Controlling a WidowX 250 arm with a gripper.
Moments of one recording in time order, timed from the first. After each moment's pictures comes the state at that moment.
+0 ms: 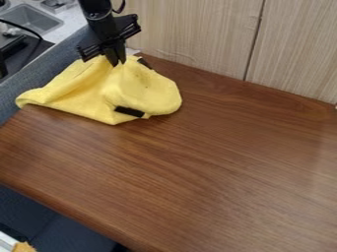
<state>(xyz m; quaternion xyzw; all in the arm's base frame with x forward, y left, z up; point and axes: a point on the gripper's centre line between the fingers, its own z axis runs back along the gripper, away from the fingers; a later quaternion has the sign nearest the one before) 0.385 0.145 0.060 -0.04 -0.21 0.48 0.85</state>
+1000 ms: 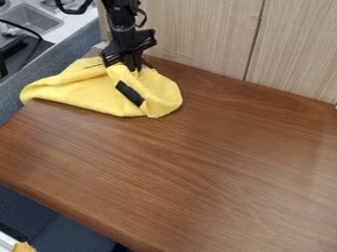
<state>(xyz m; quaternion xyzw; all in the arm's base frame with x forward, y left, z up) 0.432 0.150 0.013 -0.01 -0.18 0.47 0.87</state>
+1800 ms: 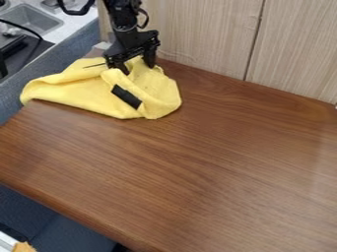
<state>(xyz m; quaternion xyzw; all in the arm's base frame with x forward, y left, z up) 0.431 0.143 0.013 -0.03 -0.16 0.46 0.87</state>
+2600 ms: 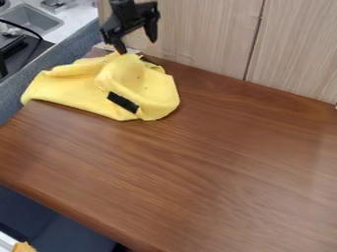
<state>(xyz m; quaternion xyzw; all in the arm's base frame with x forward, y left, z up) 0.434 0.138 0.073 -0.06 -0.21 0.44 0.87</state>
